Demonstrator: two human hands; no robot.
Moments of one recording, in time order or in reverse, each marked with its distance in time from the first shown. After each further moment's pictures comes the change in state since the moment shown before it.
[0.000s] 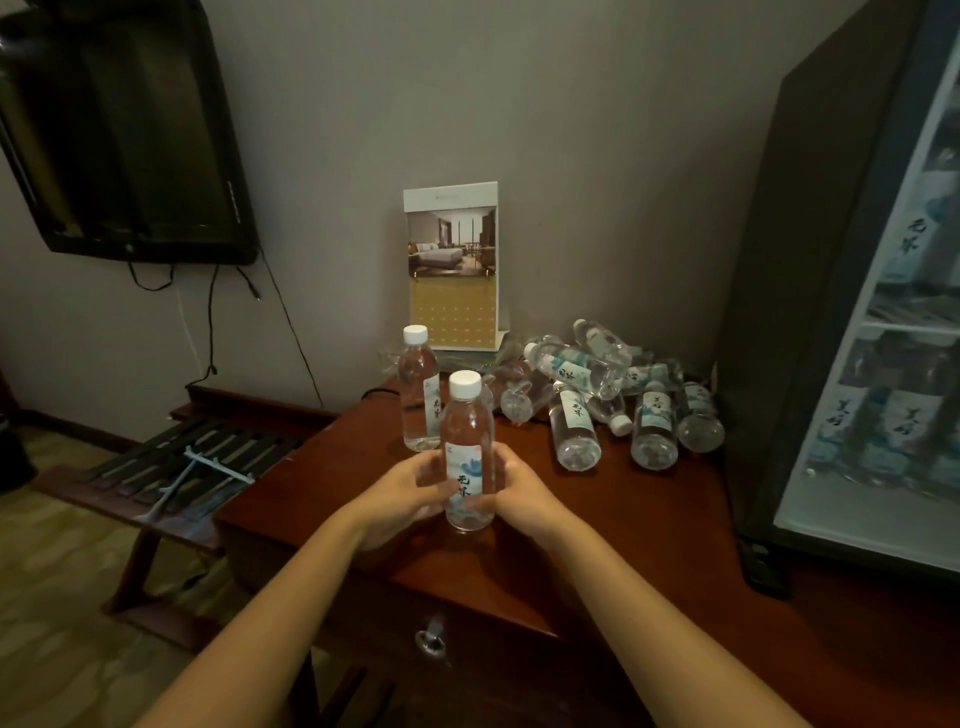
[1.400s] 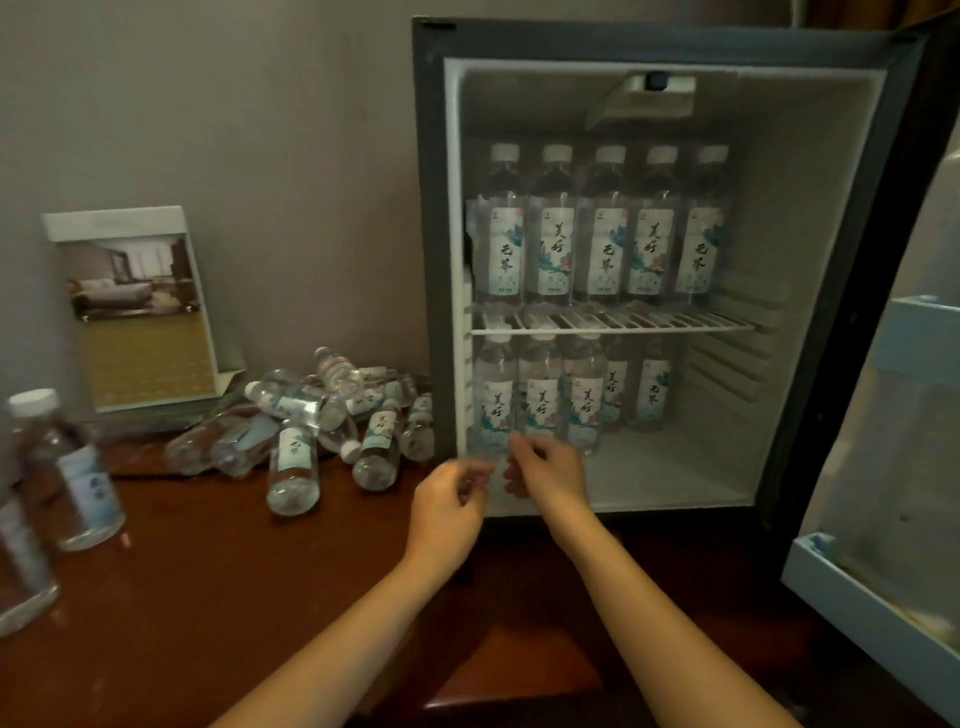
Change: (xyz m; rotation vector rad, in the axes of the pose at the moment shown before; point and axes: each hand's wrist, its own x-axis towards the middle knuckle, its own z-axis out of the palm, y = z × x) left_hand 0.070 0.011 0.337 0.489 0.108 0.586; right_hand -0.168 0.004 -0.252 -0.032 0.921 0.089
